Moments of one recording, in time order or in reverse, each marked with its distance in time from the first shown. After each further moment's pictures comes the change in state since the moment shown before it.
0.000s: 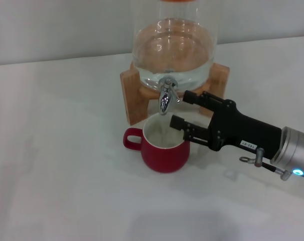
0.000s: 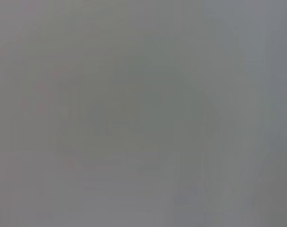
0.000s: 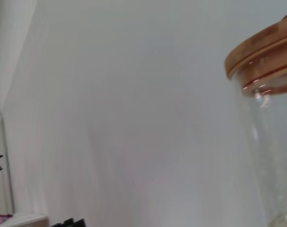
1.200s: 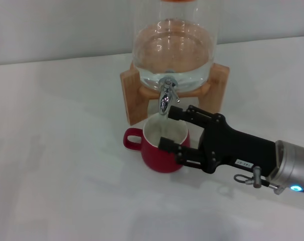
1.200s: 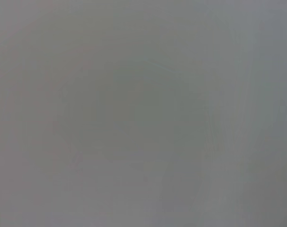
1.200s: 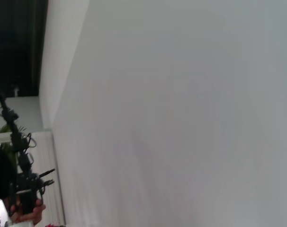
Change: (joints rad) left arm -0.011 0.002 0.000 0.000 0.031 0.001 0.000; right arm -0.020 0.015 -0.052 -0.037 -0.039 -0.095 0.004
